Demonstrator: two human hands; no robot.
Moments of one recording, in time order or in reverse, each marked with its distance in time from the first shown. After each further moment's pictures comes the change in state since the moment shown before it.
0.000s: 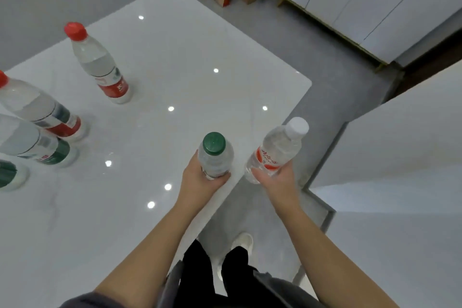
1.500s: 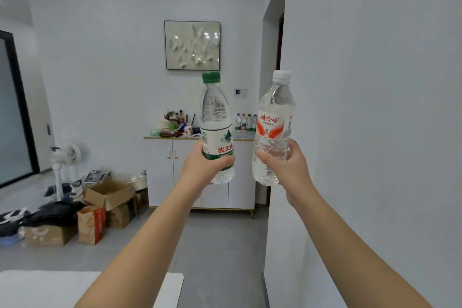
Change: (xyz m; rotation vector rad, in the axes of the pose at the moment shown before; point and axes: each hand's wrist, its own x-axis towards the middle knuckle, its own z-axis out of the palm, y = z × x) left_hand -0.016 0.471 0.146 -0.217 -0.475 0.753; right_hand -0.045 -0.290 -0.327 0.296 0.701 -0.655
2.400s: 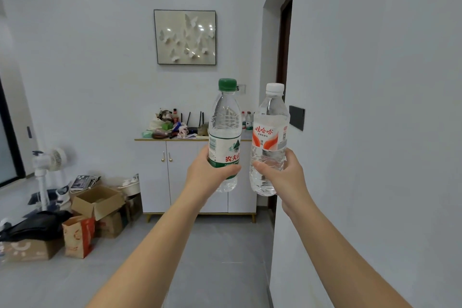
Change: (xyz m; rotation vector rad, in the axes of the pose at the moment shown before) left_hand 0.136 -0.047 0.016 0.042 -0.043 -0.008; right_hand 0.125 0.081 0.046 -0.025 0.042 0.055
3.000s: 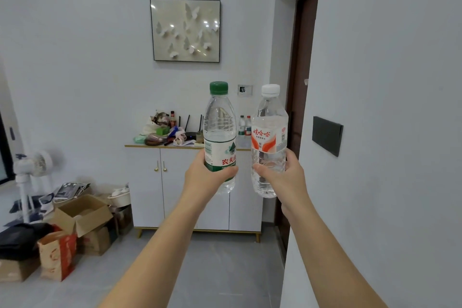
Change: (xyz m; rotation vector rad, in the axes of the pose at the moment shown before) left_hand 0.229 -0.080 0.045 -0.052 0.095 -0.006; right_hand 0.226 0.088 0.041 0.001 -0.025 -0.011
